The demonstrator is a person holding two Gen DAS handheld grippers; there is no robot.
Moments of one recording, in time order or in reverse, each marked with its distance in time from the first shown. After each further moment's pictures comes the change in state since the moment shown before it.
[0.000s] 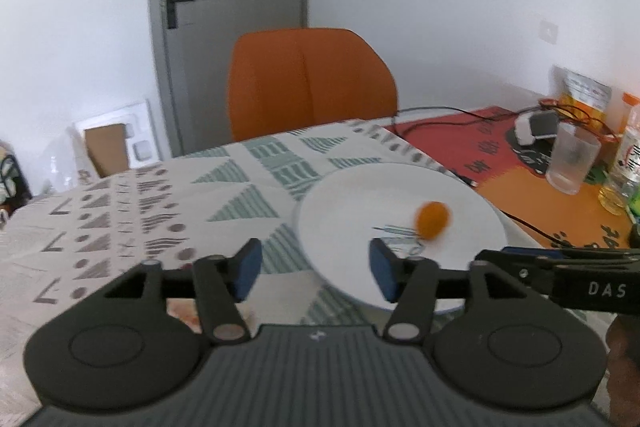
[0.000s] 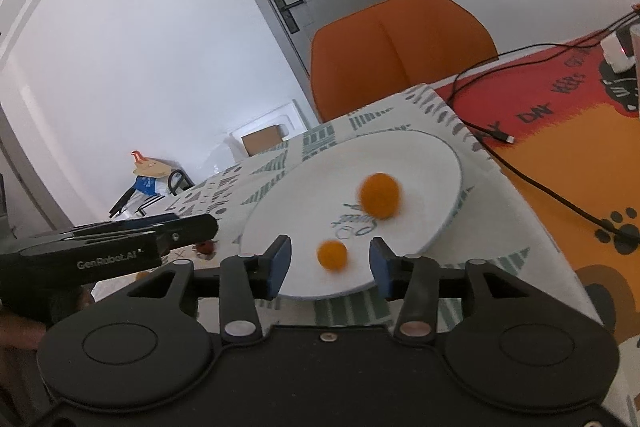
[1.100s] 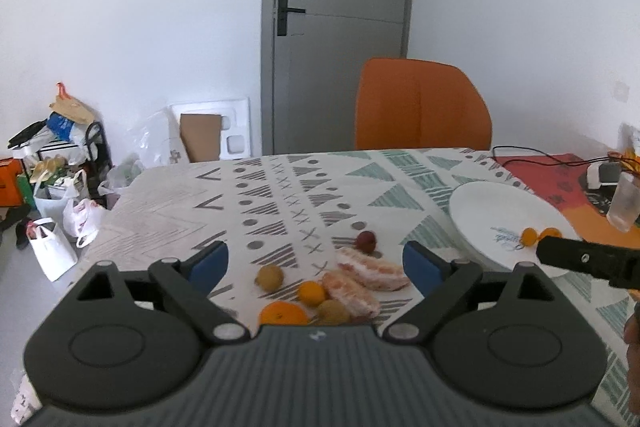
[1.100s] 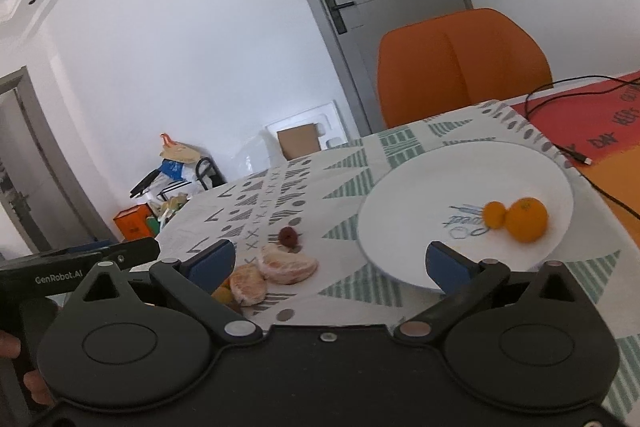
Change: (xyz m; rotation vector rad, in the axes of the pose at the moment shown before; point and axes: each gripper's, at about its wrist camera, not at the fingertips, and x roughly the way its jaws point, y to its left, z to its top) left arm -0.093 0.108 -0.038 -0.165 -0.054 0.205; right arm 0.006 0.096 -0.012 -0.111 -0.010 0.049
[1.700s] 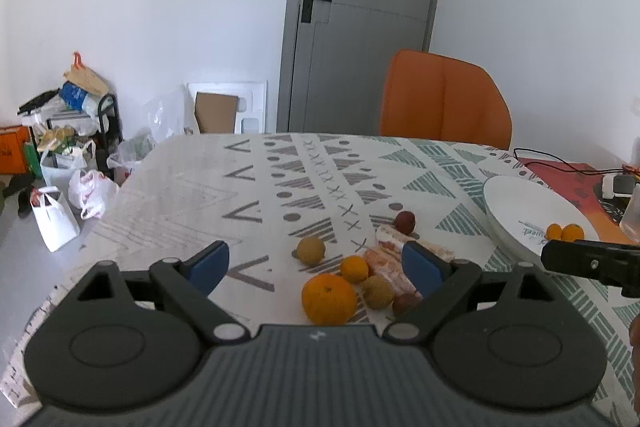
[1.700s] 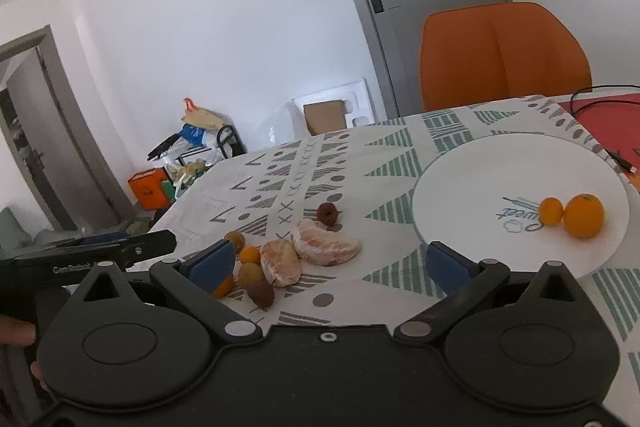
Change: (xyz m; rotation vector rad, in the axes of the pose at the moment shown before) left arm 0.012 0.039 -0.023 -0.089 0.029 0.004; right arm 0.026 0.030 -0.008 -0.095 0.076 0.056
